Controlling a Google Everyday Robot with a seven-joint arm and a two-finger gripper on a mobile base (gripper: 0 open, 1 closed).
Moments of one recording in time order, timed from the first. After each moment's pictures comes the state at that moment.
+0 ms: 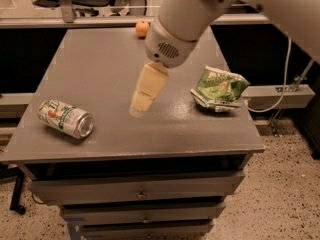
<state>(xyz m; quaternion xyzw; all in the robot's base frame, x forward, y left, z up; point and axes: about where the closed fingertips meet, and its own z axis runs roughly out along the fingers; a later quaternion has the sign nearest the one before) 0.500 0.022 0.935 -0.62 0.75 0.11 0.20</state>
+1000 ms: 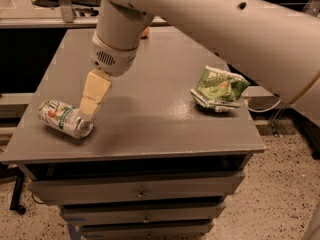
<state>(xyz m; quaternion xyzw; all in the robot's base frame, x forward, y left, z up) 0.519 0.126 0.891 -0.60 0.78 0.14 0.13</state>
